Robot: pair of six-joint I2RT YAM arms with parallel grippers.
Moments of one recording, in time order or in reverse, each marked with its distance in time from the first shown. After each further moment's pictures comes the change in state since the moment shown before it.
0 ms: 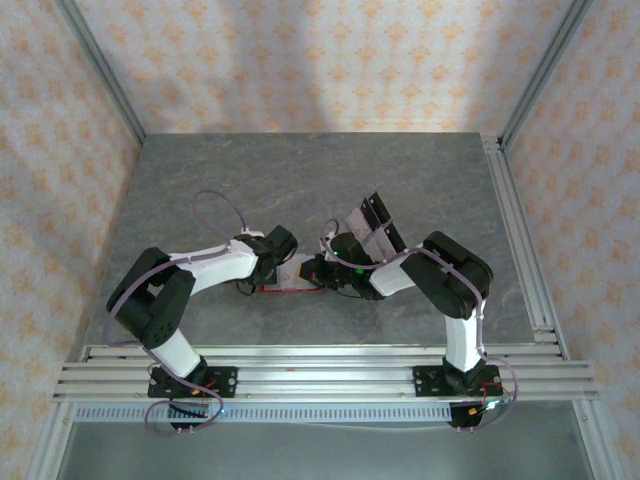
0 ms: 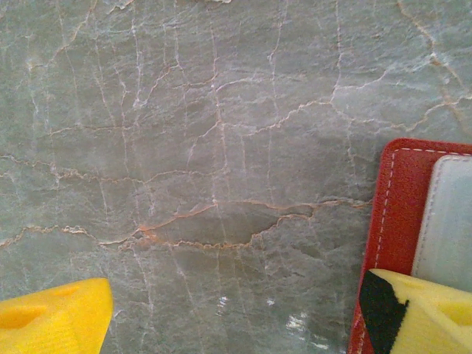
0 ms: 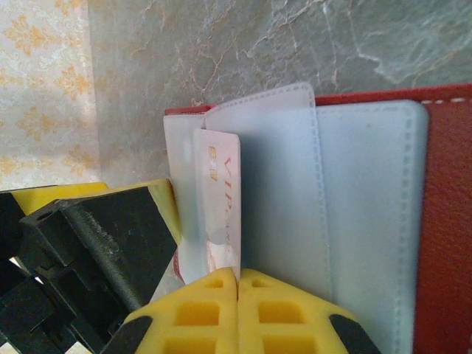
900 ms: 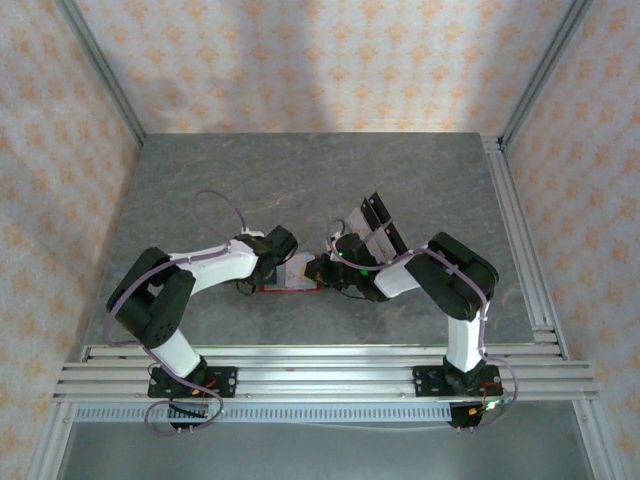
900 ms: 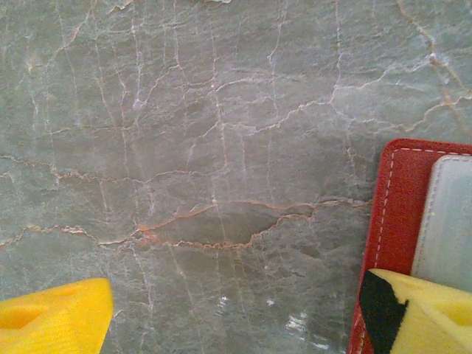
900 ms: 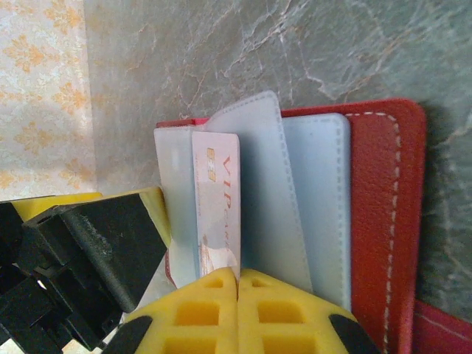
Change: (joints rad) left arm 0.000 0.000 0.000 0.000 0.000 0.000; right arm -0.018 -0.032 -0.048 0.015 0.033 0.000
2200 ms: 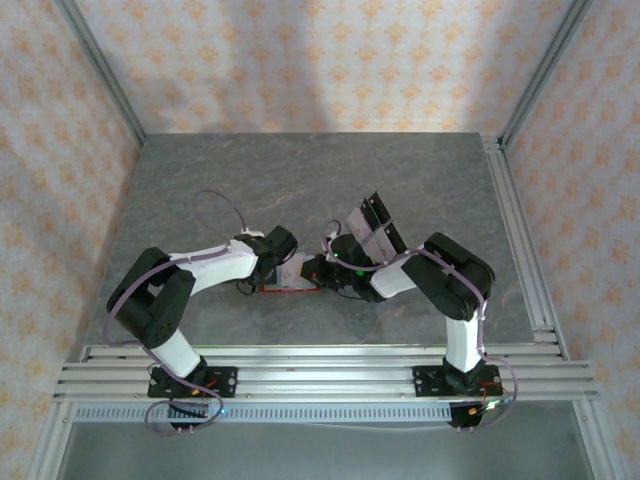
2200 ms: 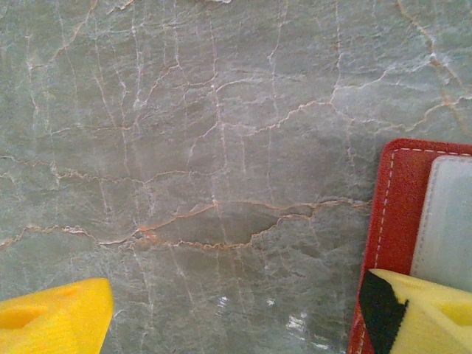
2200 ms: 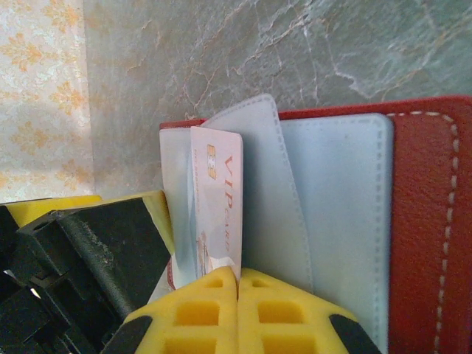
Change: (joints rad) left arm 0.000 0.000 0.000 0.000 0.000 0.000; right arm 0.030 0.018 0.028 -0.006 0.027 0.004
